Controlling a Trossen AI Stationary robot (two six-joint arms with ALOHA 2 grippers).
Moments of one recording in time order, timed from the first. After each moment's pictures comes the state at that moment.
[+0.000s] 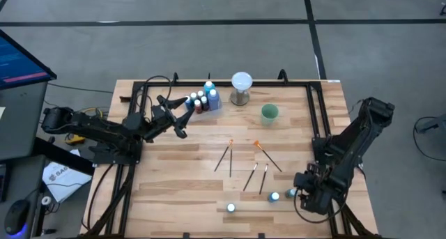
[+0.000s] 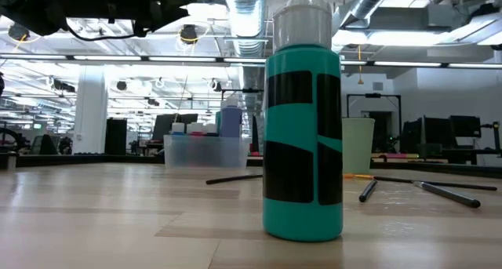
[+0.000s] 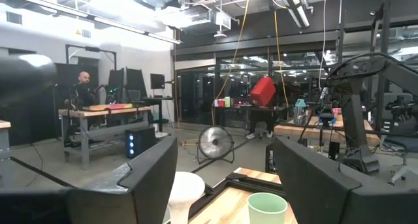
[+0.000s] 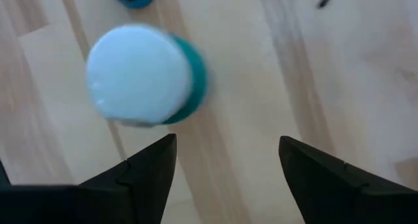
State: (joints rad) left arm -0.02 1.01 0.33 1.03 -0.56 0.18; right arm 1.04 1.36 0.75 -0.82 0.21 1.33
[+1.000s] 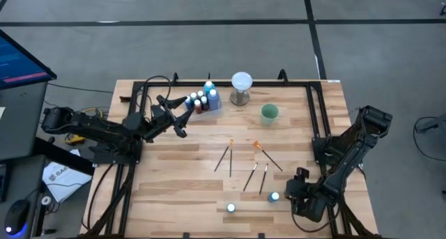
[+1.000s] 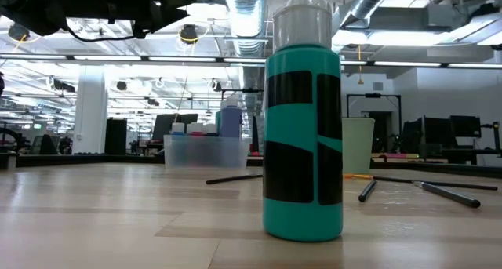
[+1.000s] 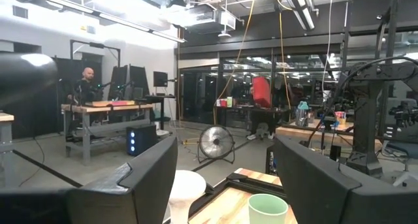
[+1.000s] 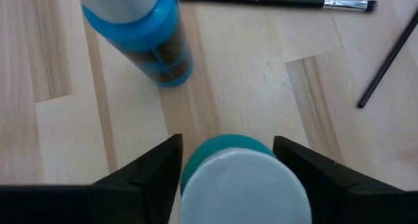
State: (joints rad) left arm -0.02 1.01 0.33 1.03 -0.58 0.15; right arm 1.03 1.51 0.75 -0.61 0.45 1.22
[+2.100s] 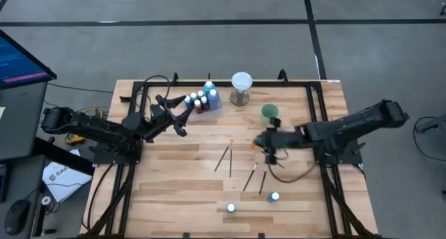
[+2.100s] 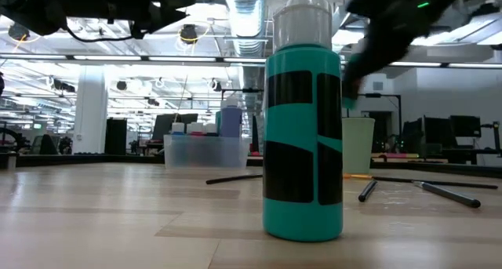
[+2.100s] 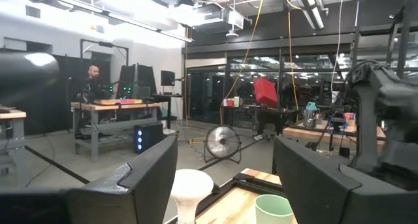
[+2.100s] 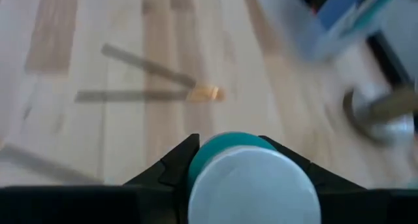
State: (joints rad) left arm -0.02 1.00 0.33 1.03 -0.61 0.15; right arm 0.21 1.20 0.75 -0.37 0.39 0.12
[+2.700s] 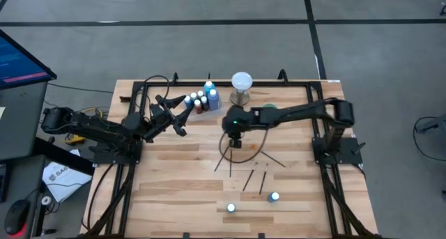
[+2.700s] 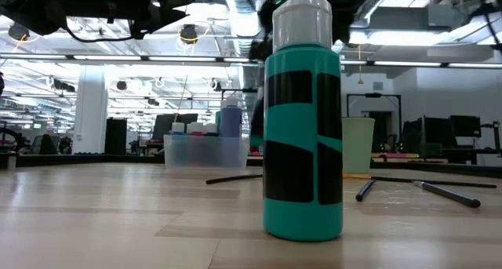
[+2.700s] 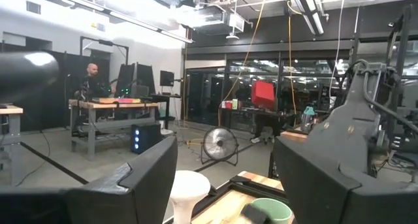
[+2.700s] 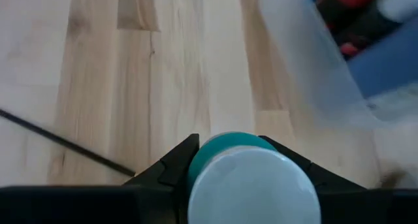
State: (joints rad) left arm -0.02 1.00 0.33 1.03 -0.61 0.12; right arm -0.10 1.83 1.22 -0.28 0.11 -0.15
